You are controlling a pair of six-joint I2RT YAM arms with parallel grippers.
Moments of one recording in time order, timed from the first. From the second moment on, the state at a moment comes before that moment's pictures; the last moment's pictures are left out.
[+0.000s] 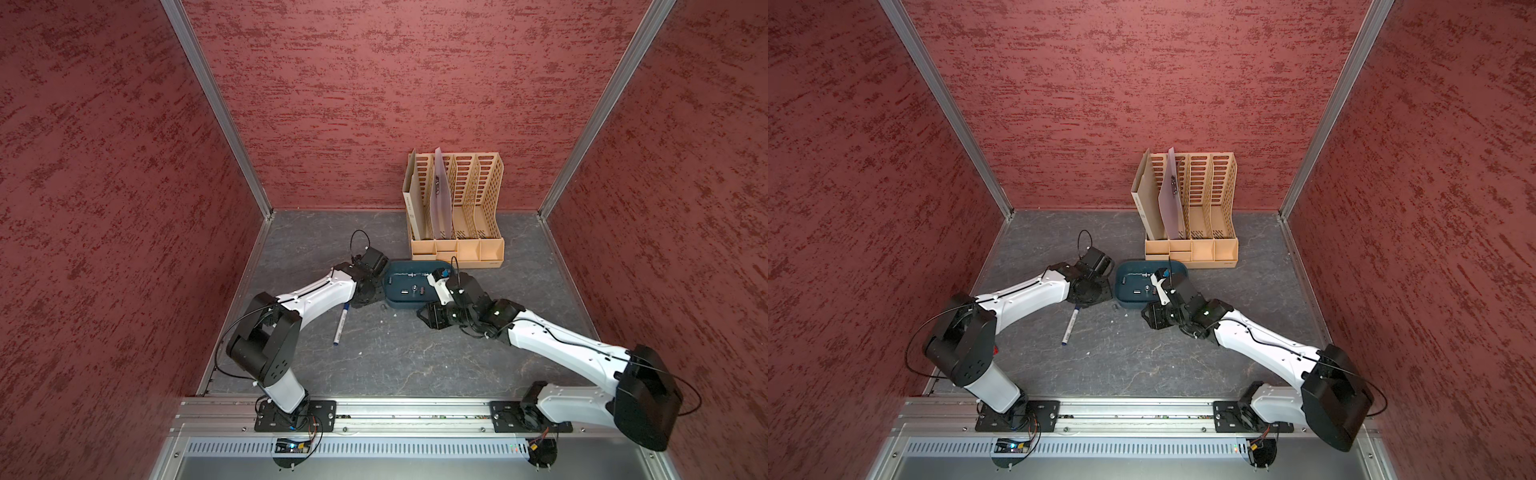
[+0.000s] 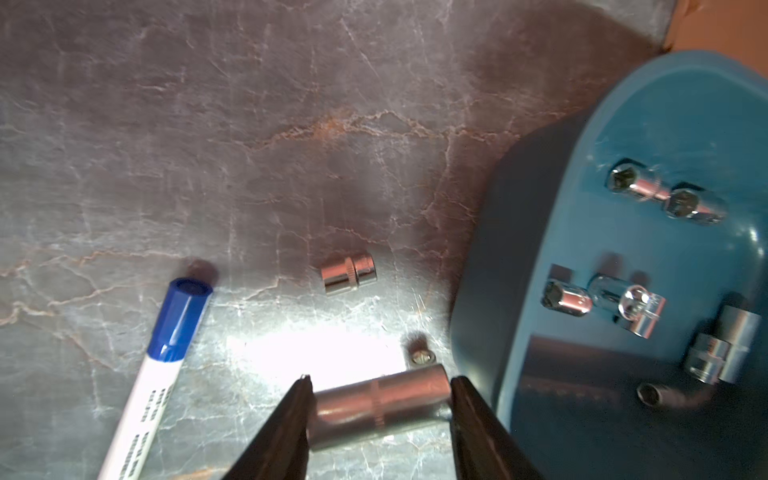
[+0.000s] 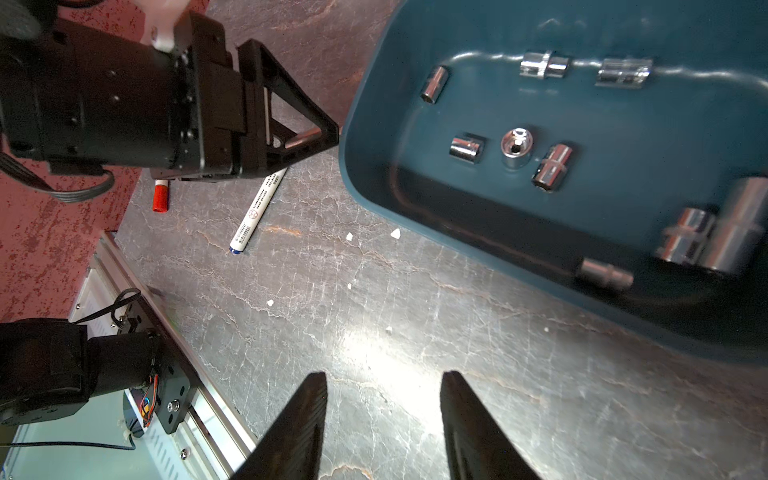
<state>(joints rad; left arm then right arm) -0.56 1.64 1.09 -0.65 -0.10 -0.86 0.77 1.26 0.80 -0.32 -0.20 0.52</state>
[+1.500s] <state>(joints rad) -0.69 1.87 1.47 -0.73 -0.05 -0.86 0.58 1.06 0.72 -0.35 -0.28 0.53</state>
